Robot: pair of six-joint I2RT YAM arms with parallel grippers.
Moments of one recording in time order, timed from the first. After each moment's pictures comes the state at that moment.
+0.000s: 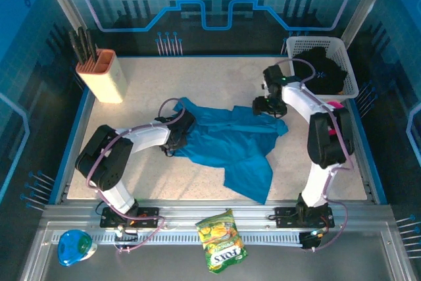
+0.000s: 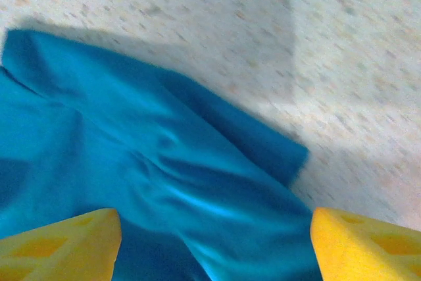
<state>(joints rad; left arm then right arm) -0.51 1.68 0.90 -0.60 -0.32 -0.92 0.24 1.91 1.47 -0.86 0.00 0.21</state>
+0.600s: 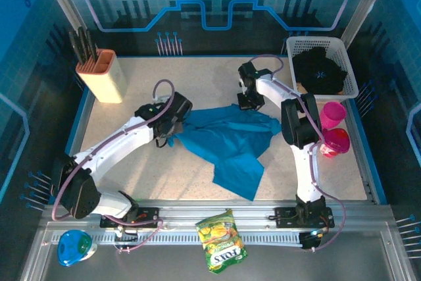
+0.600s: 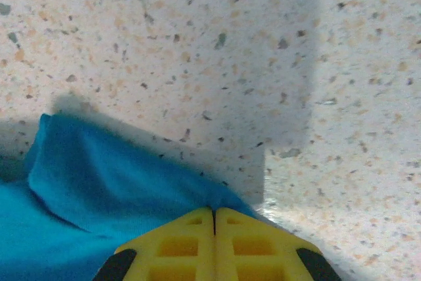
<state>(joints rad) -0.60 1.41 1.20 -0.99 -0.45 -0.78 0.34 2.26 1.83 -0.93 0.04 0.18</state>
